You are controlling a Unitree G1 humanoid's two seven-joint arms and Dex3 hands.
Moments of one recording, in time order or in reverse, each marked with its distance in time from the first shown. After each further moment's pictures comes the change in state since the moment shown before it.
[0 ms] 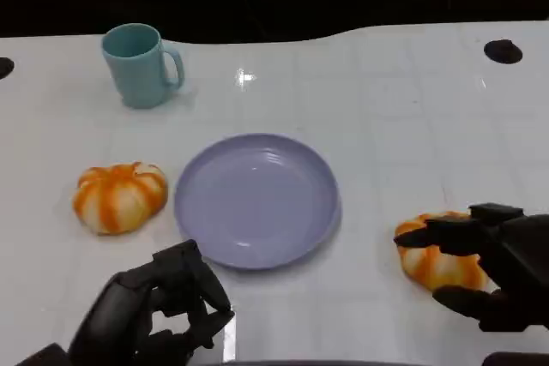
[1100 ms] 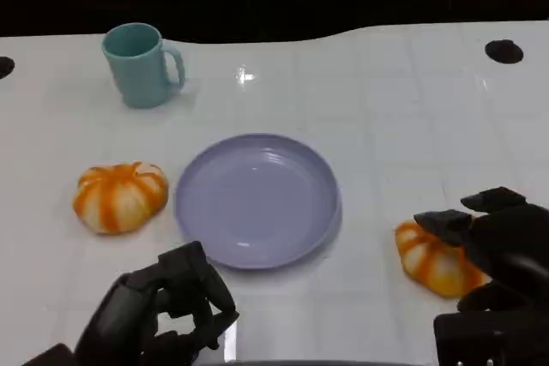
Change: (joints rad) left arm -0.009 -0.011 -0.011 0.024 0.003 -0.012 0.000; right arm -0.245 -0.064 0.191 0.312 -0.271 0.159 0.098
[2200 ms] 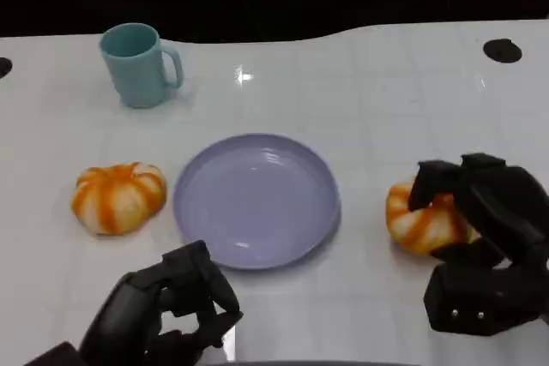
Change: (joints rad) left arm -0.006 -0.005 -0.008 -0.001 0.007 0.005 0.004; right arm -0.269 0.091 0.051 0.555 0.242 -0.338 -0.580
